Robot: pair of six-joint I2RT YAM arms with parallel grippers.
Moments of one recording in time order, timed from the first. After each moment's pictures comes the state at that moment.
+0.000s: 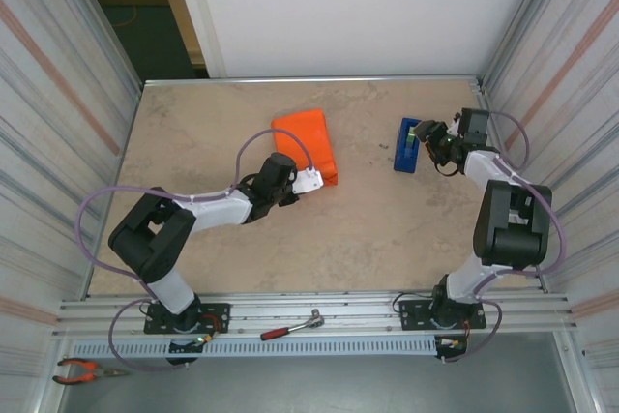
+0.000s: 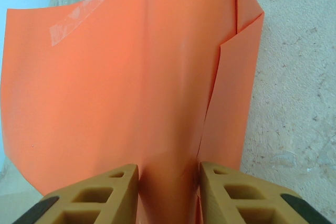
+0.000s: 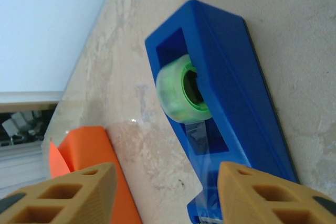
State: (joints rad) left arm -0.70 1.67 0.83 0.17 -0.16 0.78; right arm -0.15 1.66 1.00 -0.10 -0.48 0.81
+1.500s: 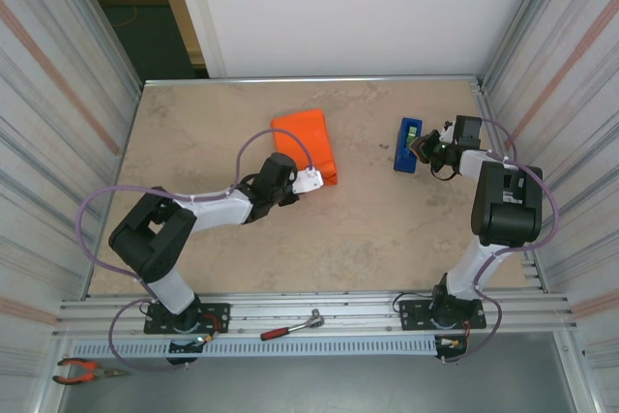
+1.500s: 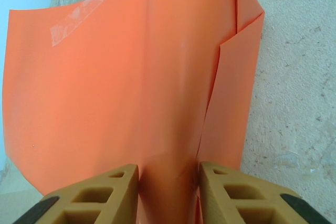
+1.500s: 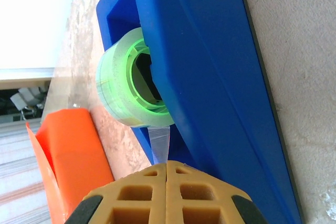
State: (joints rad) left arm -0.70 1.67 0.83 0.18 -0.16 0.78; right arm -0.15 1.80 1.00 -0.02 -0.58 0.78
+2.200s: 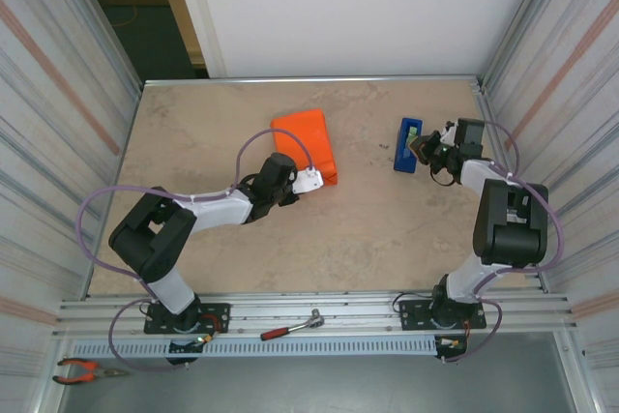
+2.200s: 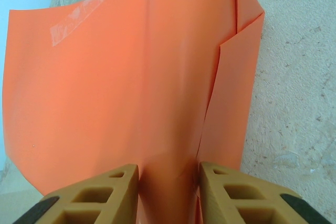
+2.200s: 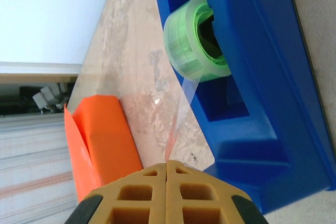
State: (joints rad) left arm -0.70 1.67 0.83 0.18 -0.16 0.78; right arm -0.14 1.64 0.89 0.04 -0.60 0.83
